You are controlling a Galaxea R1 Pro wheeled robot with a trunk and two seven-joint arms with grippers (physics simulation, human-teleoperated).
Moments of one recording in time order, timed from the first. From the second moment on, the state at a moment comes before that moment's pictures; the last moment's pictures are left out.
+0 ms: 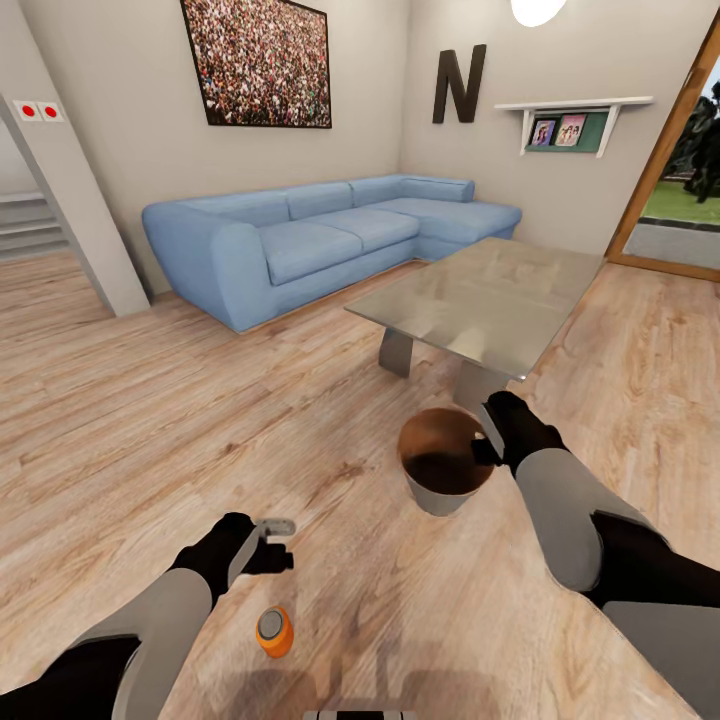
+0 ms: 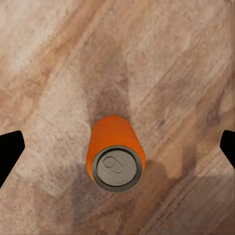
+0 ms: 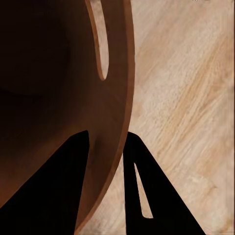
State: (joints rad) left arm -0.84 -0.07 0.11 -0.33 -0.13 0.70 -0.04; right arm -1.20 0.04 -0.28 -0.40 0.33 1.05 -0.18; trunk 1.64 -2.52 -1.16
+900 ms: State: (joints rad) left arm -0.84 -0.07 0.11 -0.33 -0.13 0.68 -0.04; right arm -1.23 0.01 -0.28 -0.35 0.32 1.05 -0.18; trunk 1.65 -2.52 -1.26
